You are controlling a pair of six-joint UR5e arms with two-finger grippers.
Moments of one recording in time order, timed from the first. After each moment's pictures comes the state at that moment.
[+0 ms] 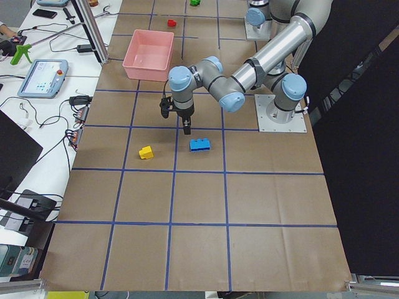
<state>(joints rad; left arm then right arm) -0.95 -1.76 -1.88 -1.15 1.58 0.55 0.91 -1.34 1.49 -1.78 -1.63 -0.10</state>
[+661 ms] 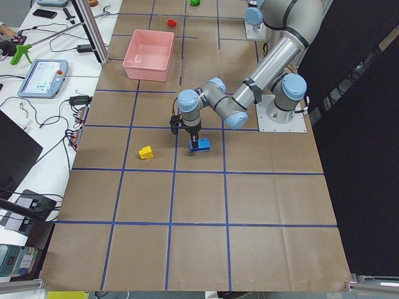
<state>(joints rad) -0.91 -1.86 -2.03 -0.93 1.62 0.58 0.87 -1.29 1.62 -1.88 -1.63 -0.02</state>
